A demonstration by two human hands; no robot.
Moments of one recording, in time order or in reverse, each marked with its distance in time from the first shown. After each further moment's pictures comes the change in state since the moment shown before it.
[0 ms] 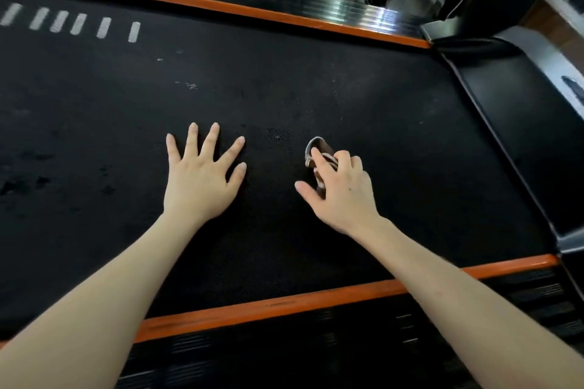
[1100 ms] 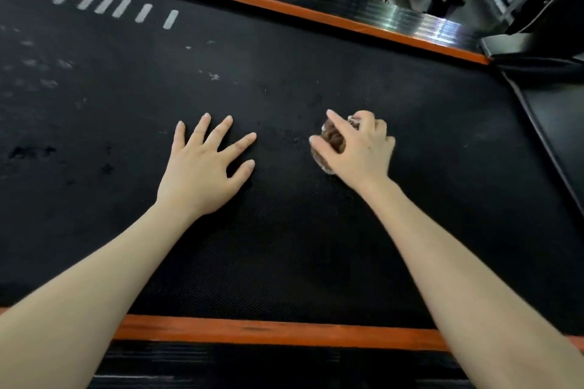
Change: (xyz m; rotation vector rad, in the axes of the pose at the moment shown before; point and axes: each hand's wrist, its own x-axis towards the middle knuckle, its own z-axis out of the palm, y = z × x) left_hand 0.001 0.002 0.000 0.008 0.031 -0.064; right_hand 0.095 0.029 0.025 0.075 0.123 0.009
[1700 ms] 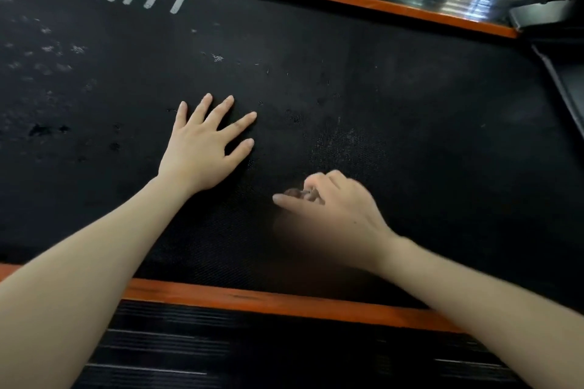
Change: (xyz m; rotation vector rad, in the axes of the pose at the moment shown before) left_hand 0.001 0.001 -0.002 0.011 -0.038 -0.013; right_hand -0.110 -0.003 -0.021 0.245 -0.018 -0.814
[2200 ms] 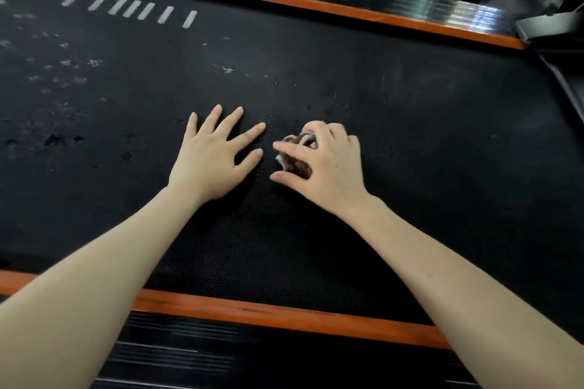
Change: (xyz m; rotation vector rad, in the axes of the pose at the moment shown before) left_hand 0.000 0.002 0.000 0.002 0.011 -0.004; right_hand 0.070 0.029 0.023 -0.116 0.145 0.336
